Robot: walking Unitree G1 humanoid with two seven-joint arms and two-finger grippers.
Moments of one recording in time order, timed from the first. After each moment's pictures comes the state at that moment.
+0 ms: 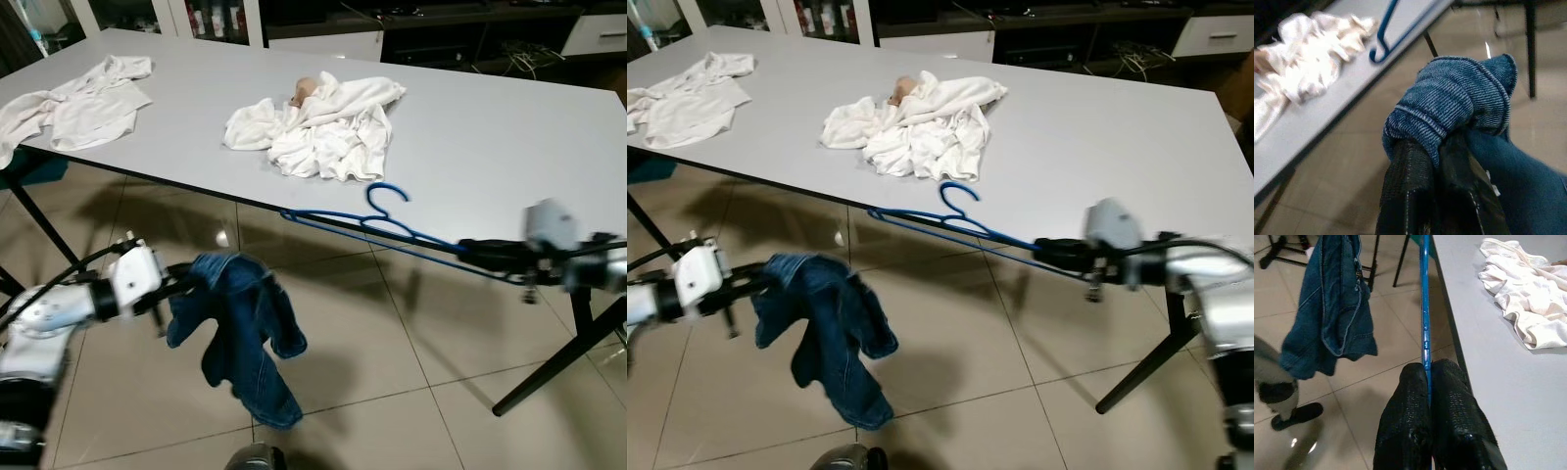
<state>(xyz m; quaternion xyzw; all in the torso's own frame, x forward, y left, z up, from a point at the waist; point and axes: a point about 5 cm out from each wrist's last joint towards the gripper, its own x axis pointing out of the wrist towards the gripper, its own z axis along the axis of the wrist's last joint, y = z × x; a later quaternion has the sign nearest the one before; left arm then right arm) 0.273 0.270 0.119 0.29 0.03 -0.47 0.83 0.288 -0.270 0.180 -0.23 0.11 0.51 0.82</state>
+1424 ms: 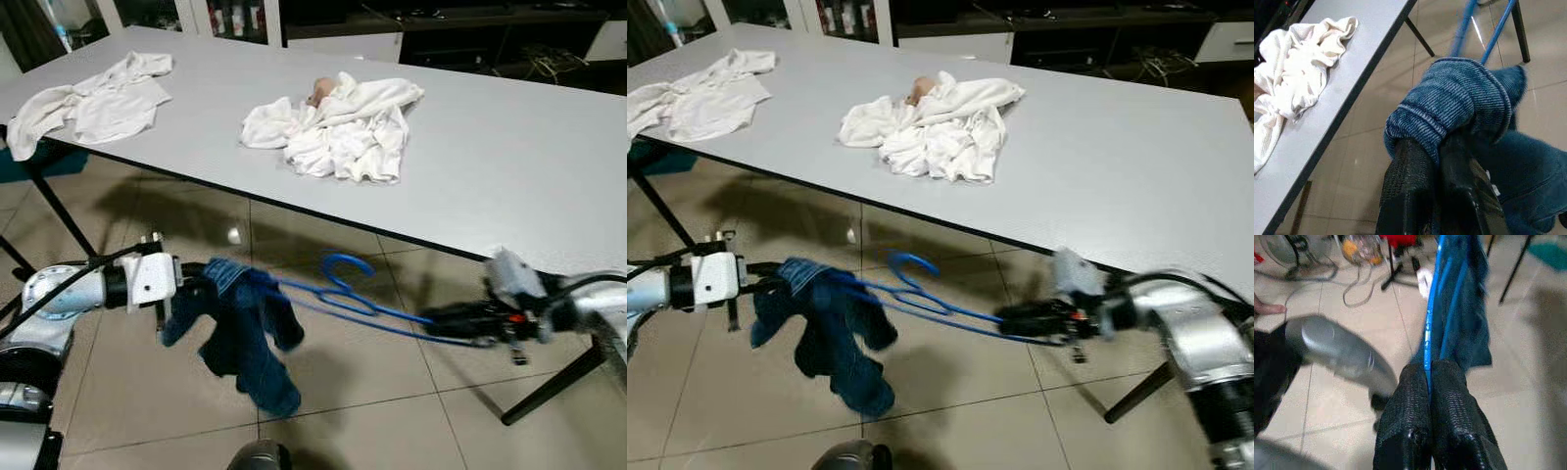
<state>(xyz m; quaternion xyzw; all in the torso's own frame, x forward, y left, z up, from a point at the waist) 0.288 0.257 0.126 0.38 0.01 -0.51 0.77 0.256 -0.231 0.141 -0.14 0.18 0.66 0.72</state>
